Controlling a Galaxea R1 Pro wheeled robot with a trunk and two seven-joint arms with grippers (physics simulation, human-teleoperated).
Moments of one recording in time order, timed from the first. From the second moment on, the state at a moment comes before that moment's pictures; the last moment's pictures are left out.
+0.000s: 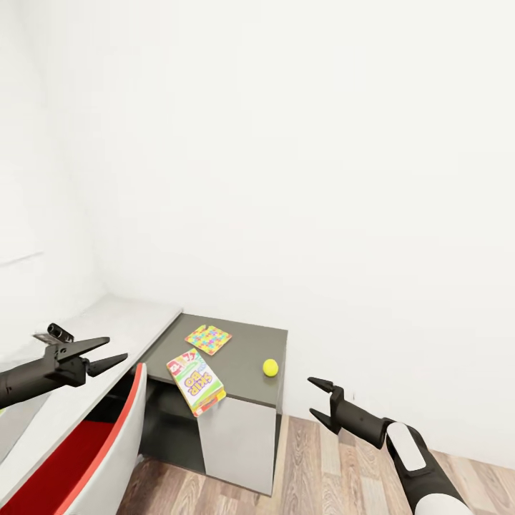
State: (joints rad) left arm -0.29 0.75 -0.02 -1.42 1.48 1.02 -0.81; right arm -0.49 -0.01 -0.39 -0.70 -0.80 0.99 0.51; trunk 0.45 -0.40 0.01
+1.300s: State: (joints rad) left arm -0.29 0.77 -0.02 -1.46 1.49 1.04 -0.67; right arm -0.49 -0.01 -0.46 -0.67 -0.80 0.98 0.51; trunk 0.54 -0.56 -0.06
